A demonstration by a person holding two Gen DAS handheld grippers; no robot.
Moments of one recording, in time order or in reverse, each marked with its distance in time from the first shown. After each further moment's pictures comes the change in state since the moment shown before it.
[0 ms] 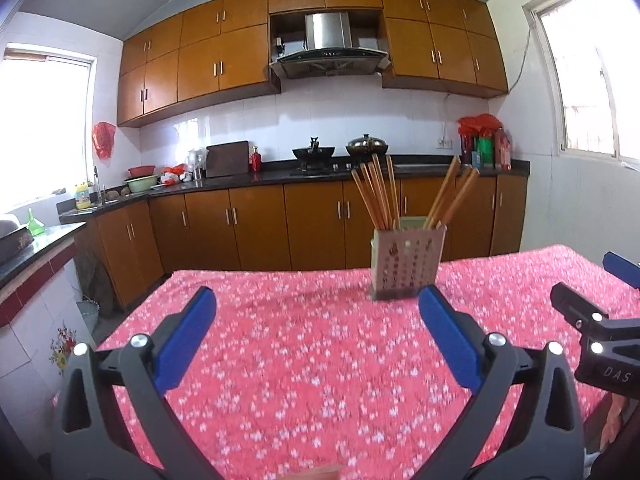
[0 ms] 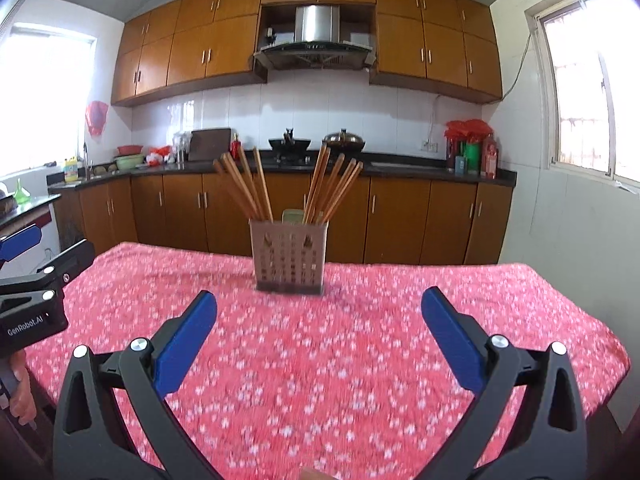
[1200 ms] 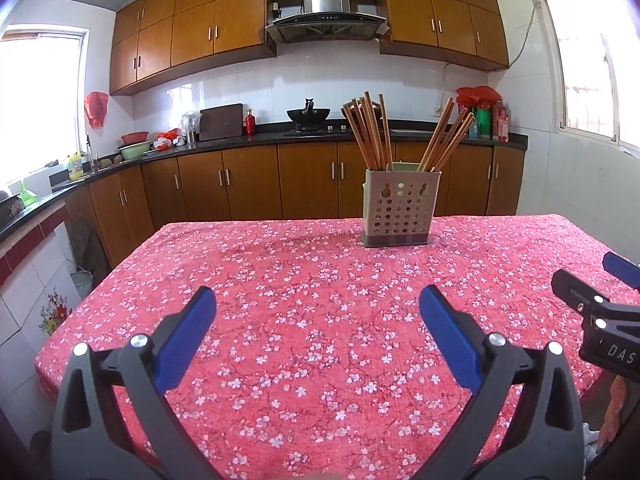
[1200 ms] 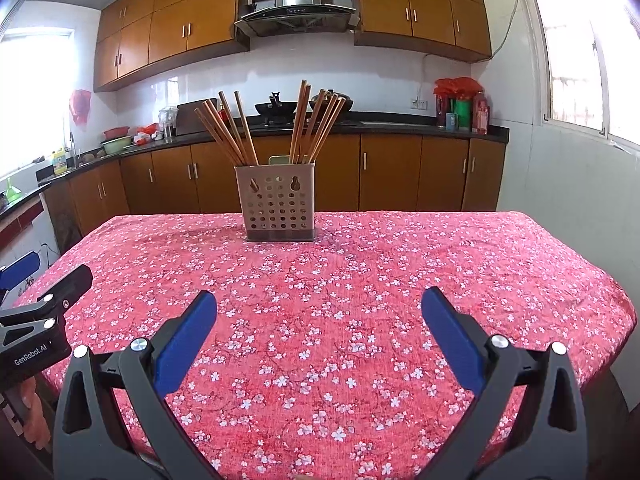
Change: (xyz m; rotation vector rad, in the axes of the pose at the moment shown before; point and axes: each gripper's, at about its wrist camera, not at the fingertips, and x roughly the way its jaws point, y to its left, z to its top) left arm 0.013 -0.010 -0.044 -0.019 0.127 -0.017; right arm 0.006 -0.017 -0.034 0.066 0.113 -0.020
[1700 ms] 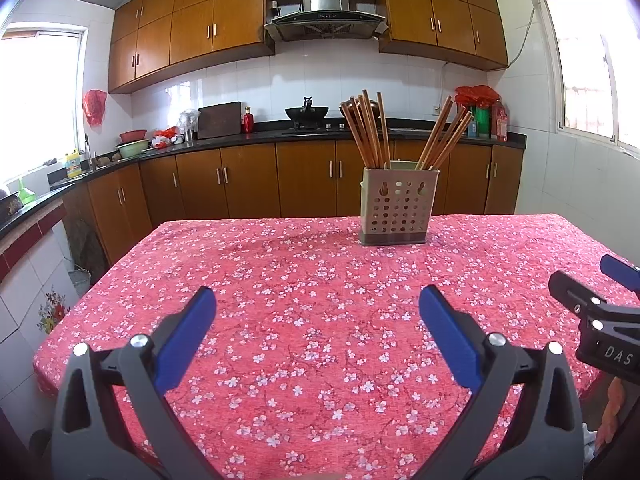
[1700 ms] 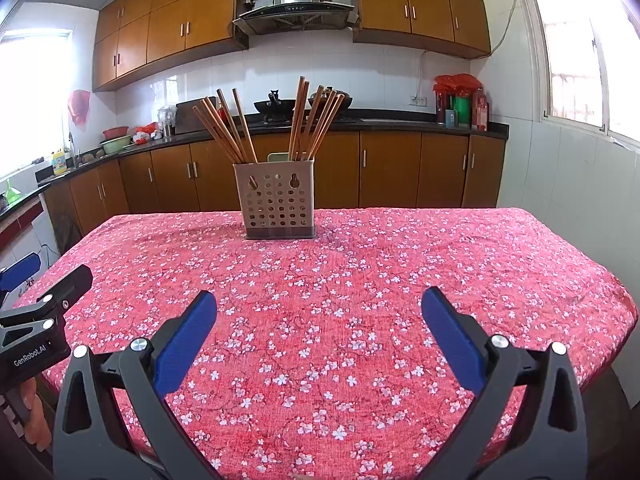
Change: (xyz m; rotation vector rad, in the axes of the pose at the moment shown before) left arm 0.001 0.001 0.000 -0.002 0.006 -0.004; right arm 0.002 -0.002 0.000 0.007 0.010 0.001
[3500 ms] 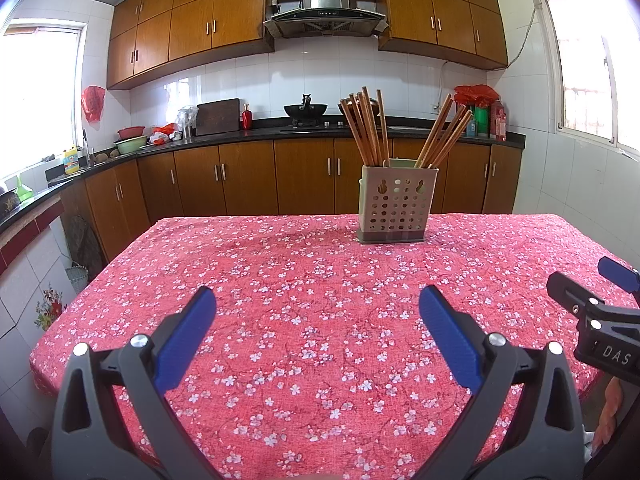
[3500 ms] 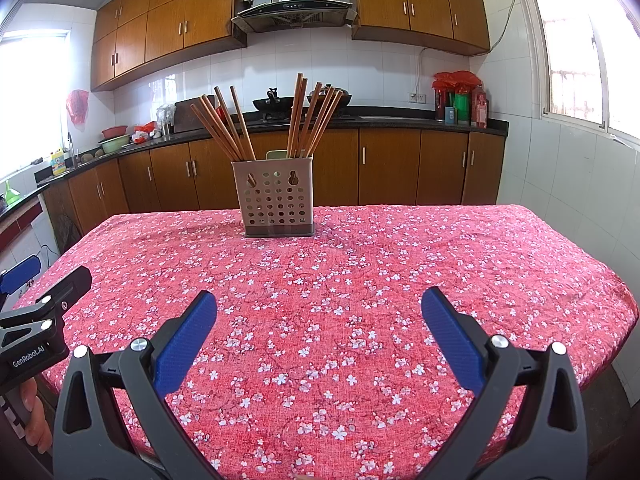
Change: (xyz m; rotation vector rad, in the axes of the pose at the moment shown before) left arm 0.002 0.007 -0.001 -0.003 0.009 -0.011; right arm 0.002 -0.001 -0.001 0.003 0.005 -0.001
